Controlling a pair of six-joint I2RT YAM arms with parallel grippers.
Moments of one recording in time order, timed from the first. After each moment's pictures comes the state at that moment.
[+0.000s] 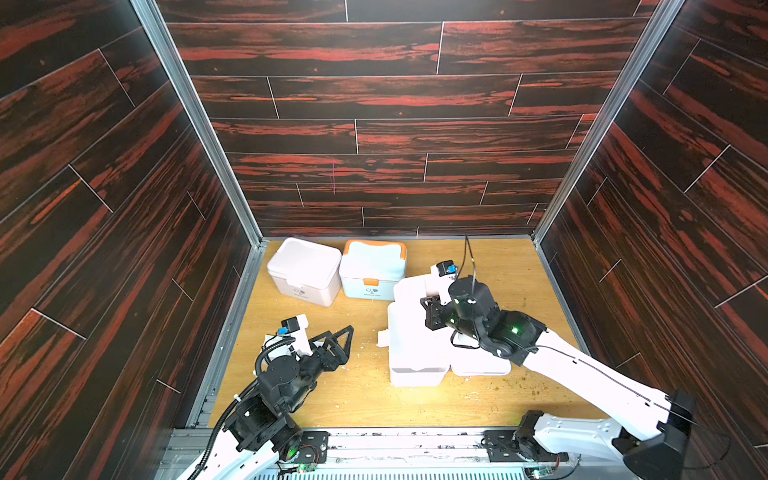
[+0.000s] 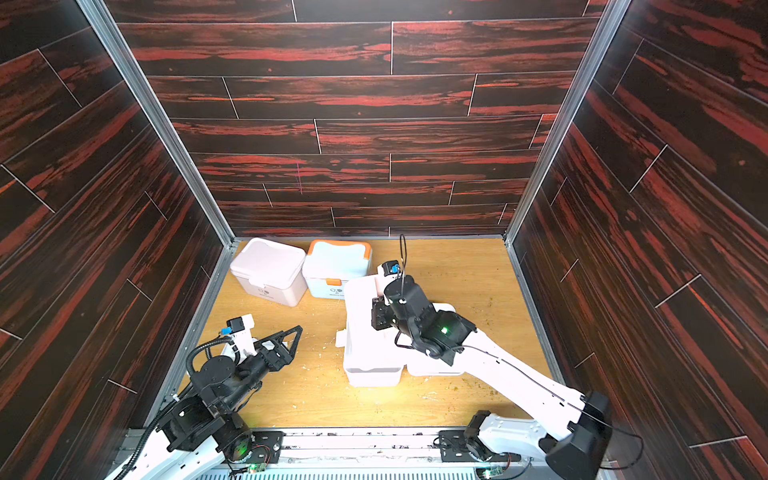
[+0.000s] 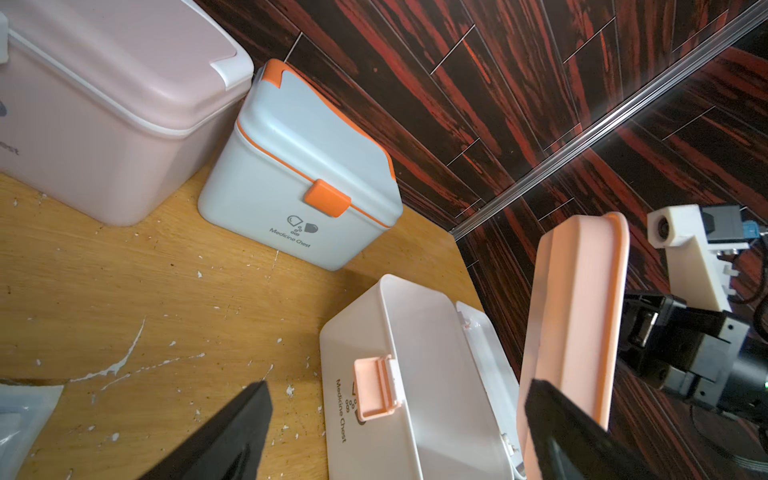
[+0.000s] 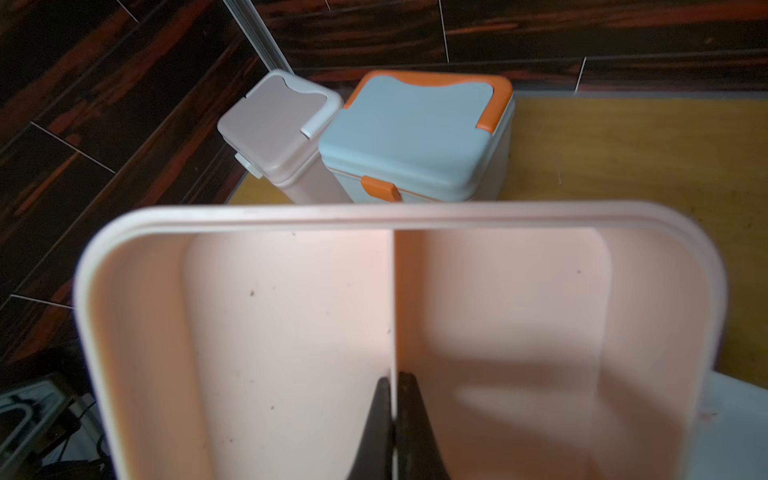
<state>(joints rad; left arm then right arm) -0.69 0.32 0.37 -0.22 -0.17 -0.84 0.88 1.23 1.15 -0.51 0.13 0.49</state>
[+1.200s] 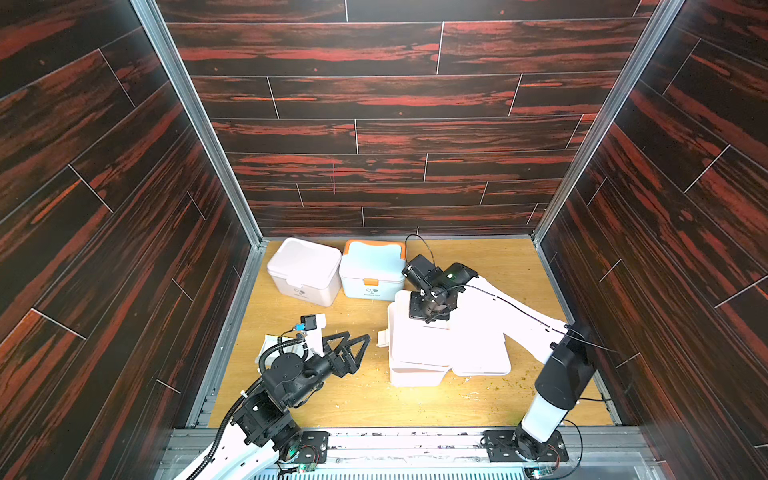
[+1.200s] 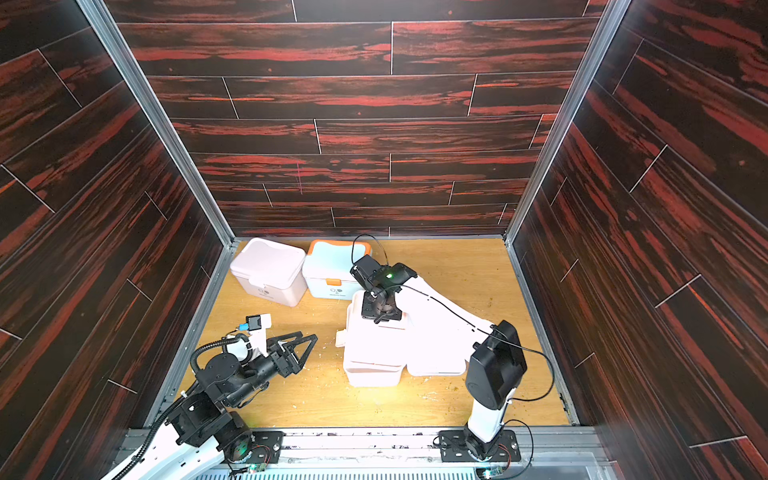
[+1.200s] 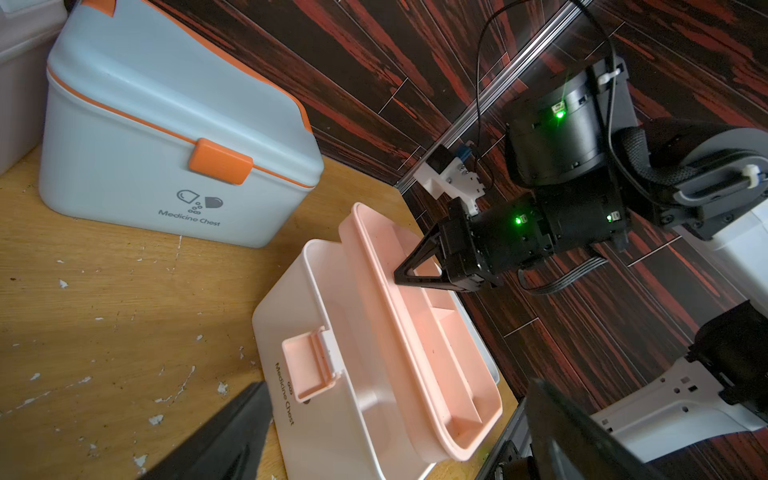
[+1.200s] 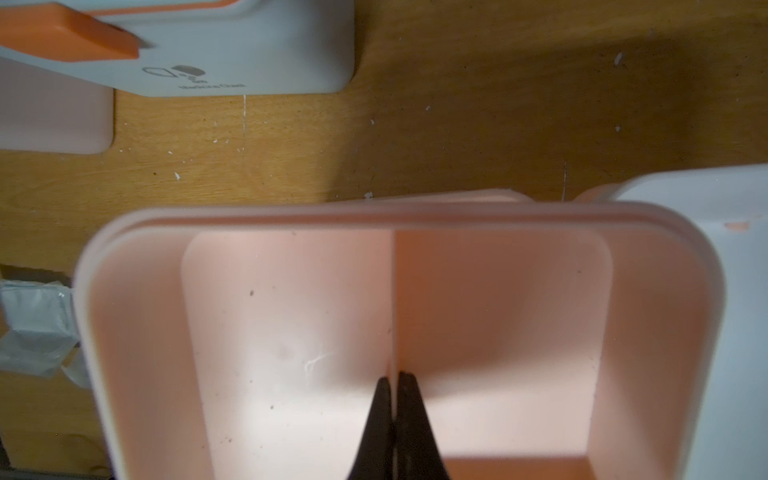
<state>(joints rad) -0.70 0.37 0.34 -0.06 0.07 -0.76 0.81 1.78 1.64 -1.14 0.11 0.84</state>
